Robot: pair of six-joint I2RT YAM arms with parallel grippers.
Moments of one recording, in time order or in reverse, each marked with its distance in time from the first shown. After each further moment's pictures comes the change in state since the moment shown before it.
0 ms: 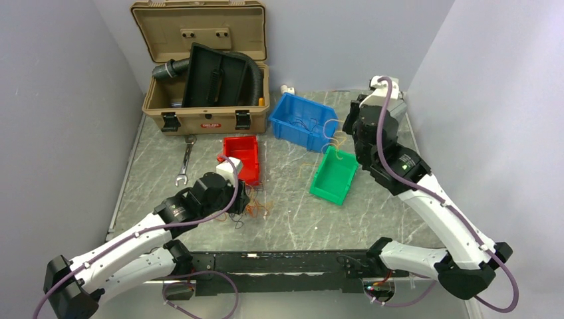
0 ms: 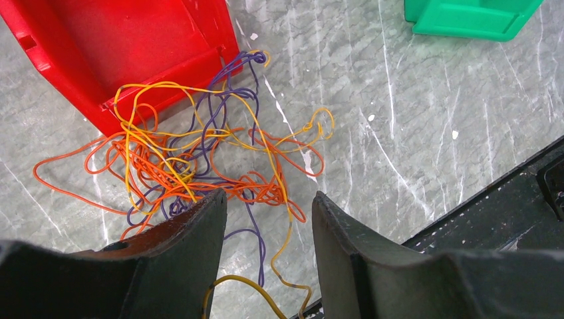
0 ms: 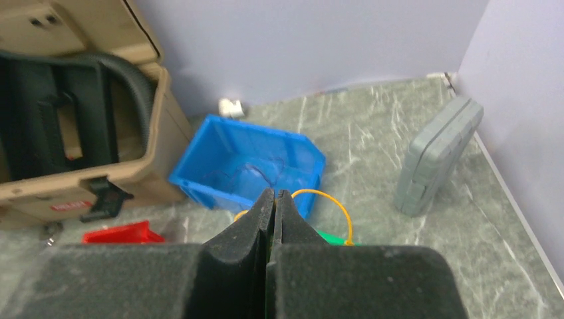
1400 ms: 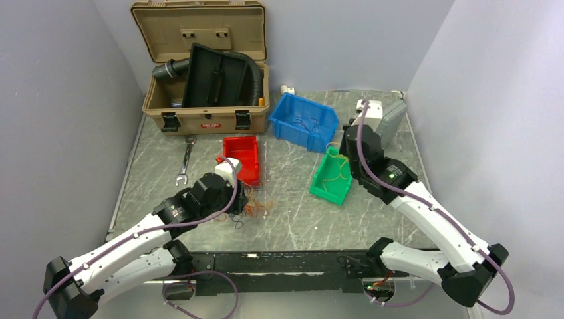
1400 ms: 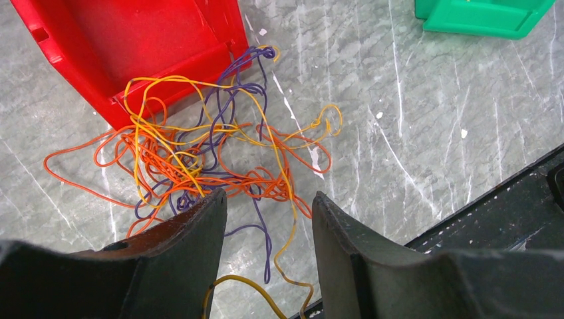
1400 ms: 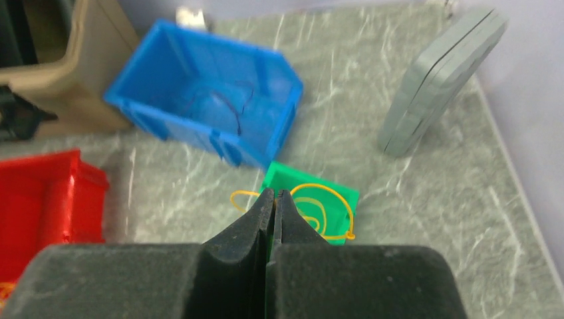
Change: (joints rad) left arm 0.000 -0.007 0.000 -0.023 -0.017 0.000; right arm -0.018 -0.064 -0.191 -0.032 -0.033 0.018
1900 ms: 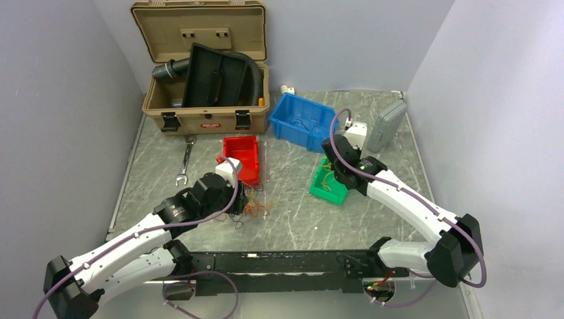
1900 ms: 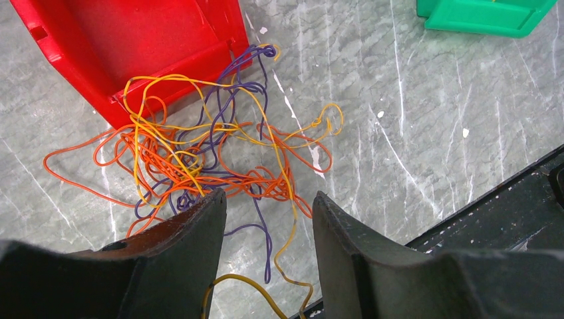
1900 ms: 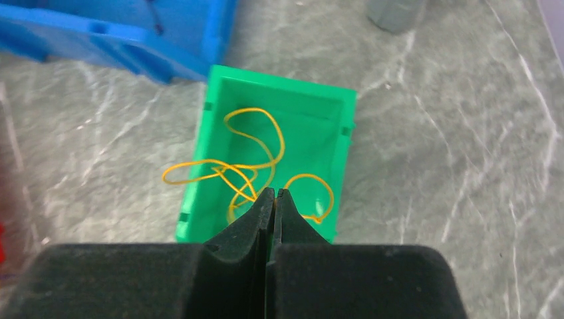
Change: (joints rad) left arm 0.000 0.005 0.001 -0.001 0.000 0.000; right arm -0.036 0.182 -0.186 -0.090 -0.047 0.298
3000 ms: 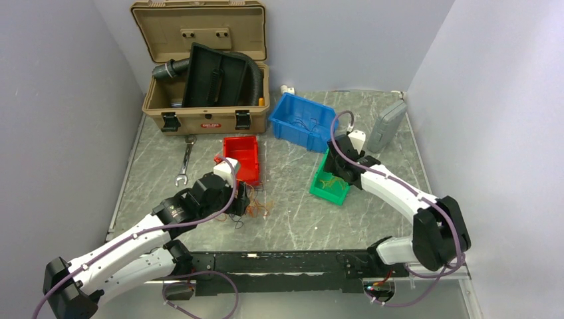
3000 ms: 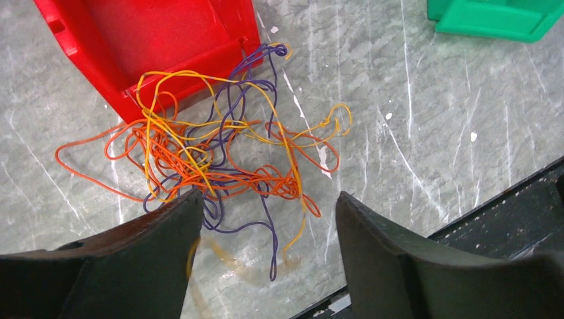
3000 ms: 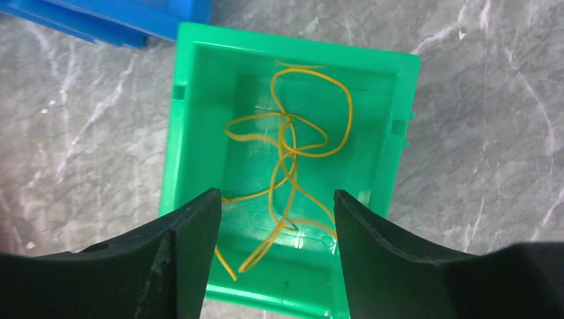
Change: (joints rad) left arm 0.000 -0.013 0.000 -0.014 -0.019 -0.008; right arm -0.165 0.158 -0.124 0.164 -0.237 0.069
